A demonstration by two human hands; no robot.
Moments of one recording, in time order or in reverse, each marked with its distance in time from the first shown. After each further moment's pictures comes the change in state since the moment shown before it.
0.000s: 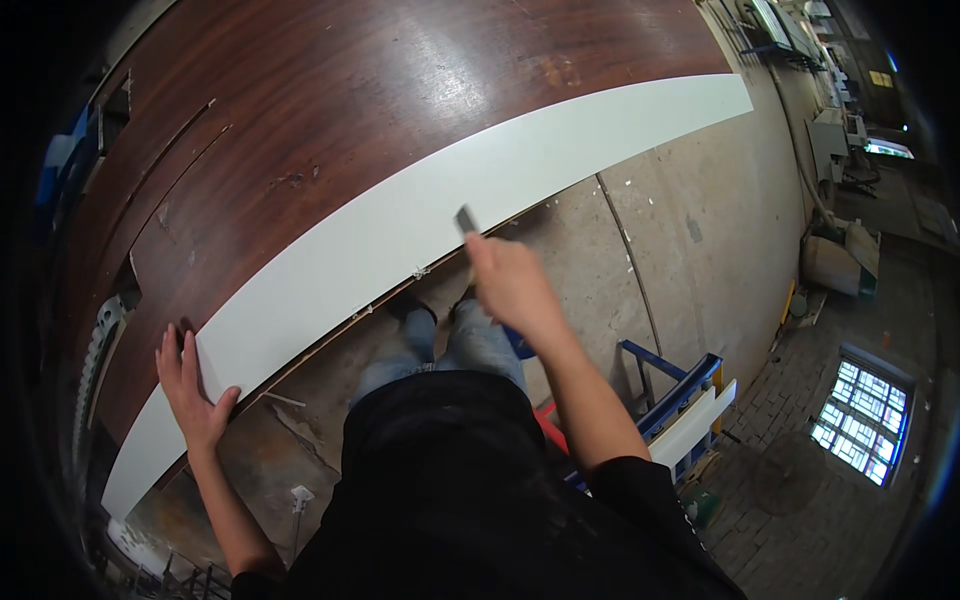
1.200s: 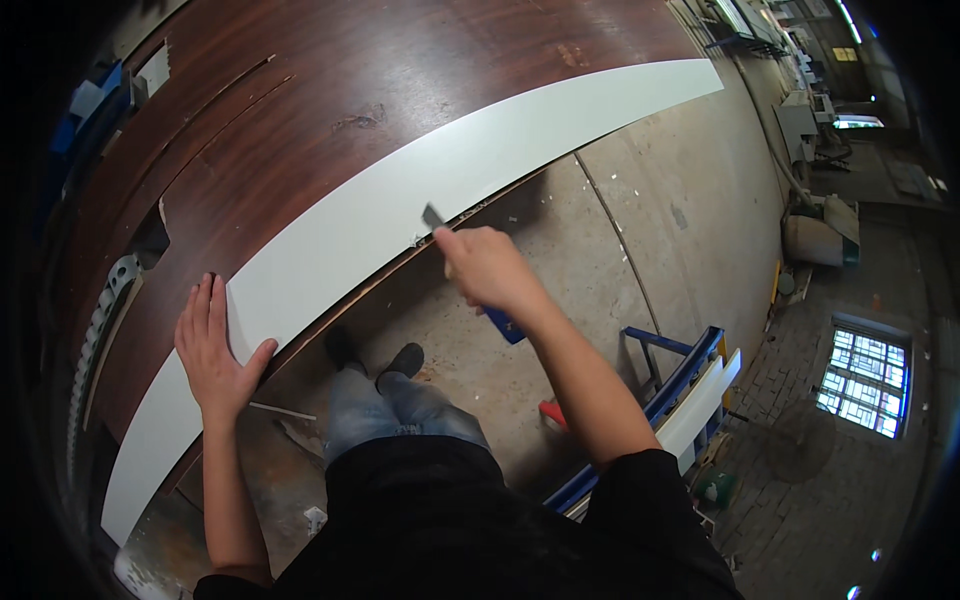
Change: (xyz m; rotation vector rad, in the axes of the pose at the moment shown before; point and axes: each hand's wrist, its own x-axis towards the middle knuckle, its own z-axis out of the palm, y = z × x) left_hand -0.015 -0.018 0.001 0.001 0.022 -0.003; right_hand -0.059 -0.033 0.101 -0.028 -0.093 0.031
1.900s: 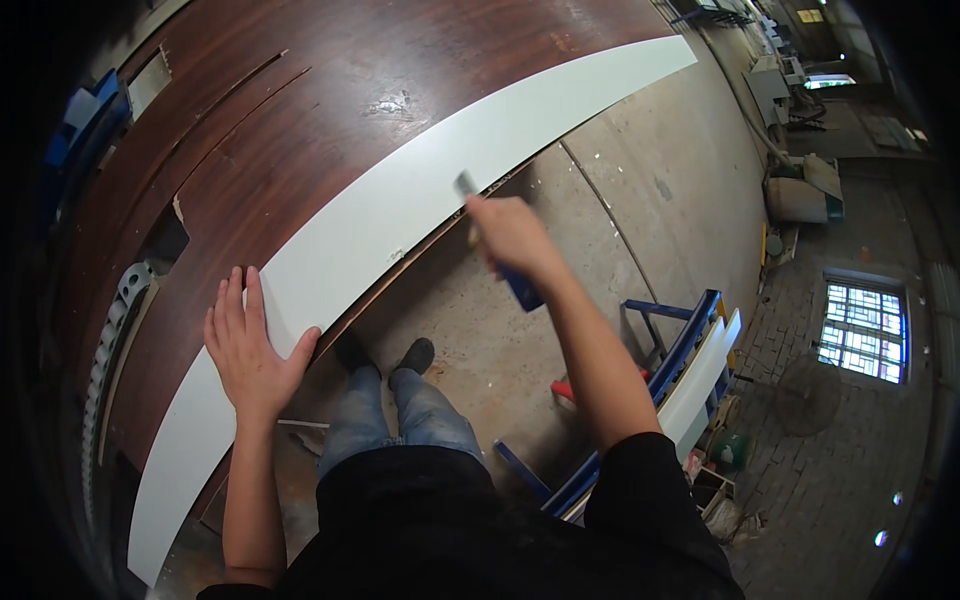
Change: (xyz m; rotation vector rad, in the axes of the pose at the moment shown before) left_hand -0.002 -0.004 -0.002 -0.056 -0.041 0.013; right_hand -0.002 -0.006 0.025 0.150 0.187 0.098
